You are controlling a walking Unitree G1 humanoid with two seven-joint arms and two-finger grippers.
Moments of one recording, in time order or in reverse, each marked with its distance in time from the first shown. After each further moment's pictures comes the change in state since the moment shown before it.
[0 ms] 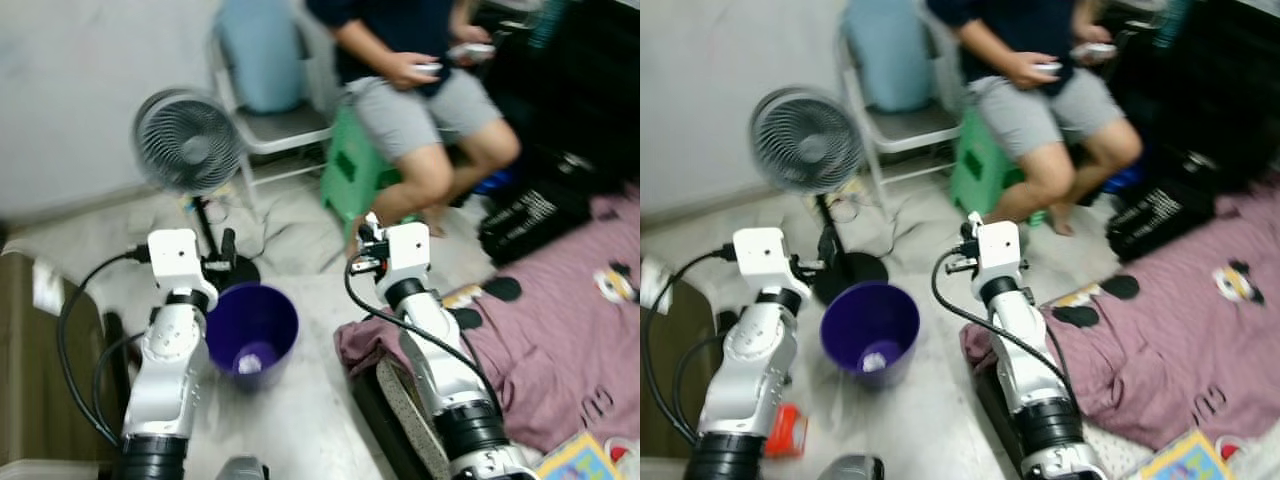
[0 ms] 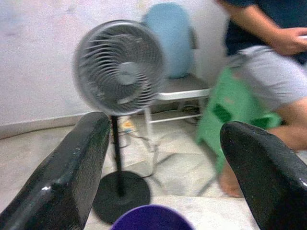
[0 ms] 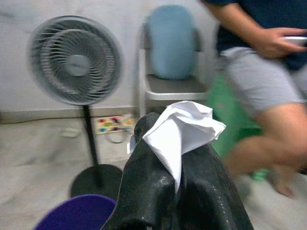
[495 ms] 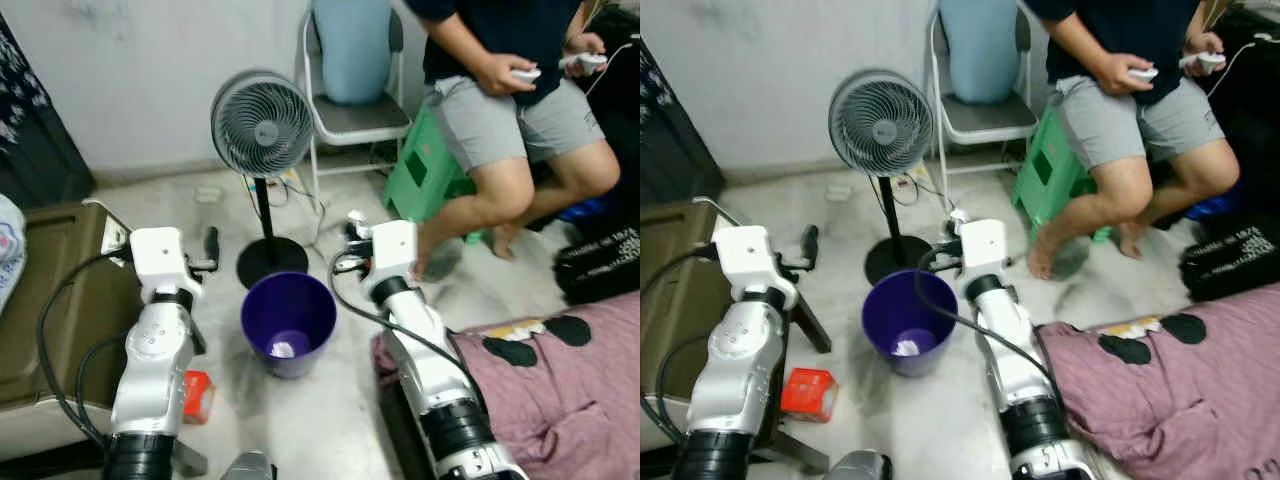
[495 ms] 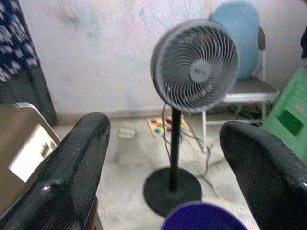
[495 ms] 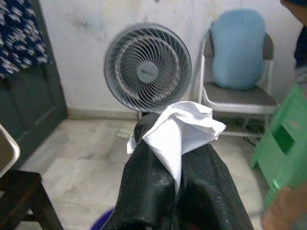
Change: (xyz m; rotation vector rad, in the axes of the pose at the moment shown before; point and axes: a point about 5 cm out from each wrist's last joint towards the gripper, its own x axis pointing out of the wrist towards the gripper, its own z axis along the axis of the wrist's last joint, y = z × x) left arm 0.001 0.007 0.002 0.007 -0.006 0.021; right arm 0.003 0.009 0.003 0.004 -0.015 0.024
